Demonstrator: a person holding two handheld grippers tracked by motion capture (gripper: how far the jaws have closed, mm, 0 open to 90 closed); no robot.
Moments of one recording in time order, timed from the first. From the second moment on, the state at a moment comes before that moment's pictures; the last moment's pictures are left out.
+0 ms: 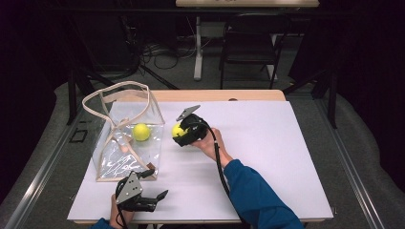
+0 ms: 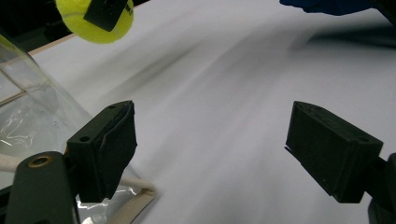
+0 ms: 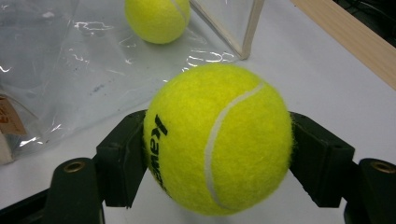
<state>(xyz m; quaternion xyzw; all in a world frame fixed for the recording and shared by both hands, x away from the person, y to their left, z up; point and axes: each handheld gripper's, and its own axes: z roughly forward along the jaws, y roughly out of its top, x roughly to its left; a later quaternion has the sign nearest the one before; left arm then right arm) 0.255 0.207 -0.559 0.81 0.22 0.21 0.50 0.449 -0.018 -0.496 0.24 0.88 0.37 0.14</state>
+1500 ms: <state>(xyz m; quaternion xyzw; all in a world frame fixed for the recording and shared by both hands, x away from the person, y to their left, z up) 0.255 0.207 -0.559 0.81 0.22 0.20 0.50 0.449 -0.034 -0.457 0.24 0.87 0.39 0.16</state>
